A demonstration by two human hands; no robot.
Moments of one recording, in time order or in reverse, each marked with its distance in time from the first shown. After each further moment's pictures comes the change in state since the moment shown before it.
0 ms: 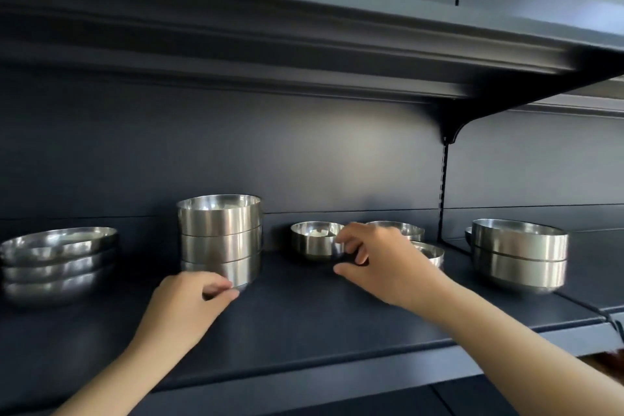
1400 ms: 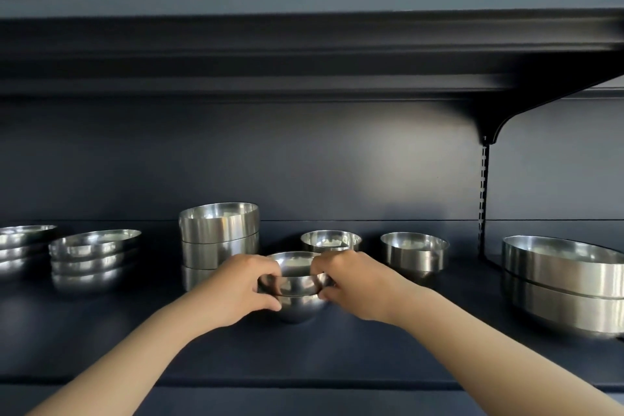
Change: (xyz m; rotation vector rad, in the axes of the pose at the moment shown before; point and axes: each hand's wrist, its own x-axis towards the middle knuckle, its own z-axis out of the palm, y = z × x) left_hand 0.022 0.088 0.023 0.188 -0.368 0.215; right_hand 0.032 0.047 0.017 -0.011 -0.320 -0.359
